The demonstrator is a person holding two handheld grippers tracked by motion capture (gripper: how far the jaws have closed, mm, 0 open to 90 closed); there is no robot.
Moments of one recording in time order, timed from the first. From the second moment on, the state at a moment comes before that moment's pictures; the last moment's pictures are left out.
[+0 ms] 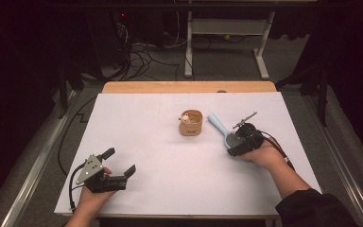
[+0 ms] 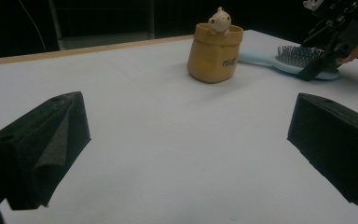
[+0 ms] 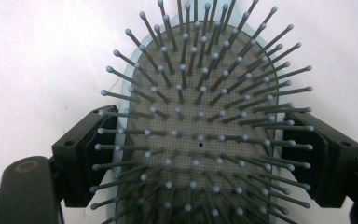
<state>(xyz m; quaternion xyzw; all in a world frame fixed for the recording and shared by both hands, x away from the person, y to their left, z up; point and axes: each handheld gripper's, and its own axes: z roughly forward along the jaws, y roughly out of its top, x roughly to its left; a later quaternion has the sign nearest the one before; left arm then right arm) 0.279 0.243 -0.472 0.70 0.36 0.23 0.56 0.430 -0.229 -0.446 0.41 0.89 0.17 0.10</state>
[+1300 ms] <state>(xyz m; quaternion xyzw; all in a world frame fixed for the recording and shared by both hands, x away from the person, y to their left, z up) 0.278 0.244 -0.472 0.70 0.36 0.24 0.56 0.423 -0.236 -0.424 0.44 0.88 0.16 0.09</state>
